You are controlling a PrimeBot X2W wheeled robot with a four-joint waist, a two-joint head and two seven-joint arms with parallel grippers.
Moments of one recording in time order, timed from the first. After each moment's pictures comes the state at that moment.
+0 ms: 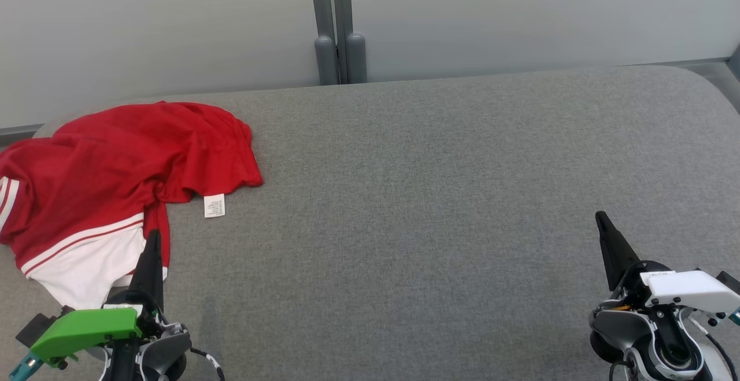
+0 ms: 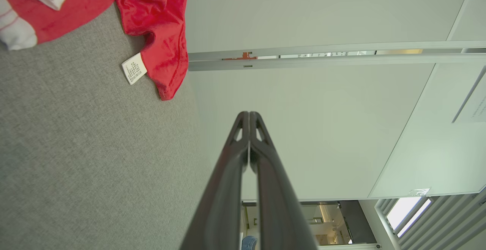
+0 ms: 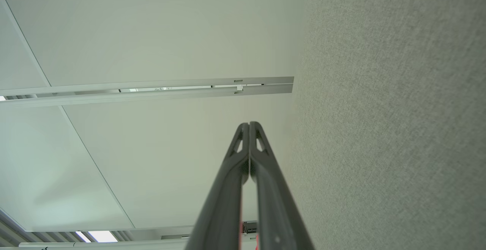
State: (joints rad) left arm -0.10 0.05 0.11 0.24 -1.61 -0.13 0.11; right arm -0.11 -0.05 -0.11 0.24 1.61 0.13 0.11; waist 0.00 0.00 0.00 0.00
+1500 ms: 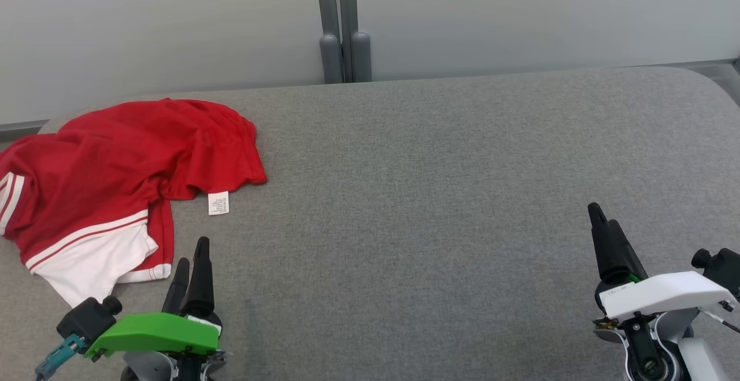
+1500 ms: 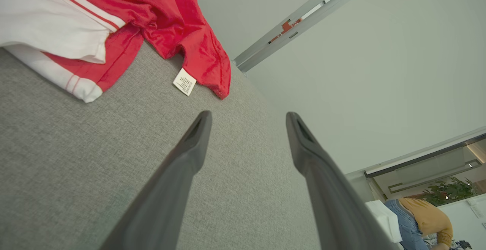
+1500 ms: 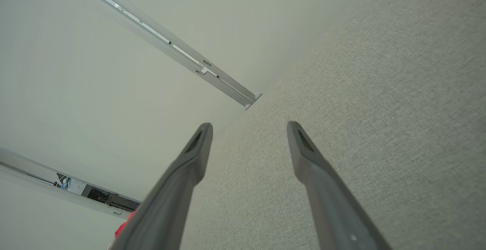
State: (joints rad) left arm -0.06 0.04 -0.02 0.26 -1.01 -0.10 -0.03; right arm -0.05 -0.09 -0.03 0.15 0.97 0.13 -0.03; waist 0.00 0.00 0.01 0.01
